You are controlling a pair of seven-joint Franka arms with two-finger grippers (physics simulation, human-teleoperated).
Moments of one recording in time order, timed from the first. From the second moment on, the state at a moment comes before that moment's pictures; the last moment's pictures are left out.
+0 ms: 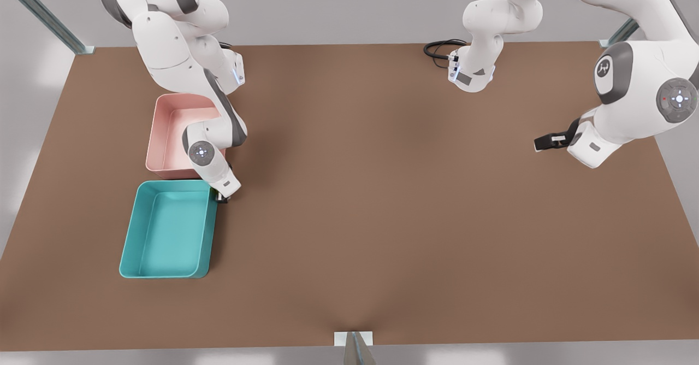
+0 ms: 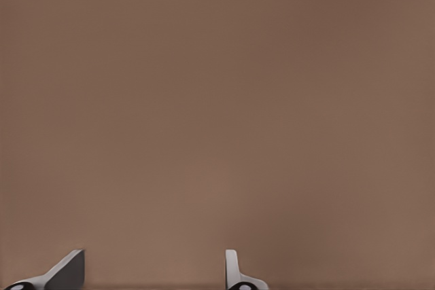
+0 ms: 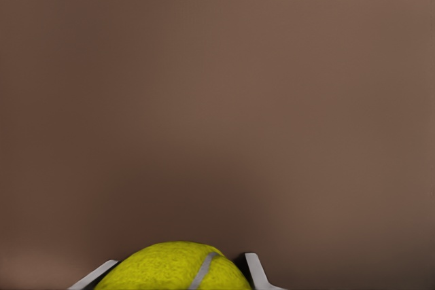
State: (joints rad) left arm 0.01 0.10 0.00 -1.55 -0.02 1.41 -0.11; right arm 0.31 0.38 -0.10 -2.36 -0.12 2.70 -1.24
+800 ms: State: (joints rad) left arm 0.00 0.11 -0.01 -1.53 -0.02 1.40 -0.09; right arm 0.07 0.57 -0.14 -1.67 0.02 2.23 -1.21
